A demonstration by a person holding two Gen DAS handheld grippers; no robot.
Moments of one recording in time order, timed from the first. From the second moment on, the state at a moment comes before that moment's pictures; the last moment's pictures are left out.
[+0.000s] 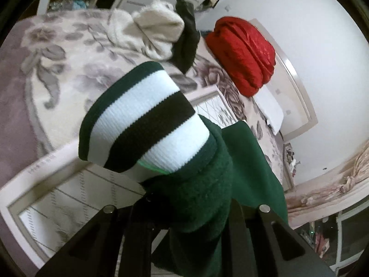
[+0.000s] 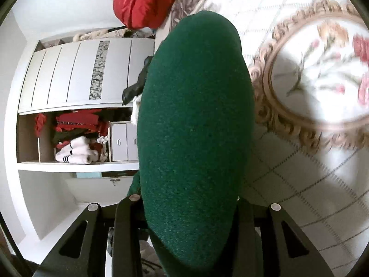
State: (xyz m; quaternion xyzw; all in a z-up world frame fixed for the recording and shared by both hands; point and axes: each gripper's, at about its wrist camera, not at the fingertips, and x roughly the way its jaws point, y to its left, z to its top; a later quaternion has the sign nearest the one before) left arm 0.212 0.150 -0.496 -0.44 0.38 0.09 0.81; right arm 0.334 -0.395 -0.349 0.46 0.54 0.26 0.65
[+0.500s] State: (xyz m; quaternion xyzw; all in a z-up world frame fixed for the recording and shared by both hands) left arm 0.202 0.120 -0.645 -0.55 0.47 0.05 0.69; right arm 0.350 -0.487 -0.464 0.44 0.66 0.23 0.56
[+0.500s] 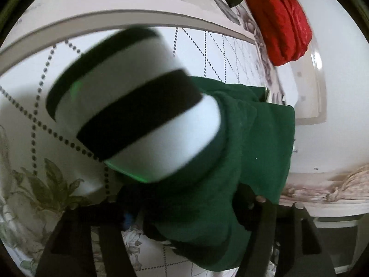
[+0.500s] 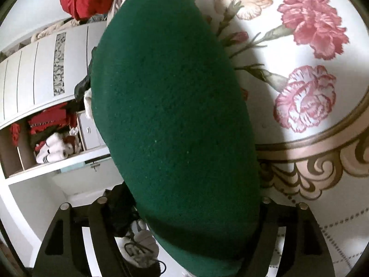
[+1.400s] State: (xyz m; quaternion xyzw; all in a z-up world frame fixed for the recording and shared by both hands) left arm 0.275 0.079 -0.512 -0.48 0.37 0.02 0.79; right arm 0.371 -0.453 -0.359 0.43 0.56 0.30 0.63
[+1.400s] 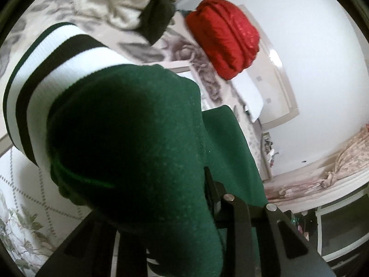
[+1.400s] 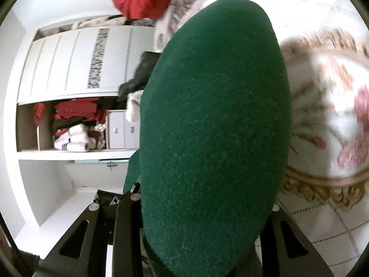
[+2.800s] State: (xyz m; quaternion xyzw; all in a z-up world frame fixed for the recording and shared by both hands) left arm 0.517 -0.096 -0.536 -0.13 0.49 0.04 0.86; right arm 0.603 -0.655 -0.309 0.10 0.60 -0.08 0.79
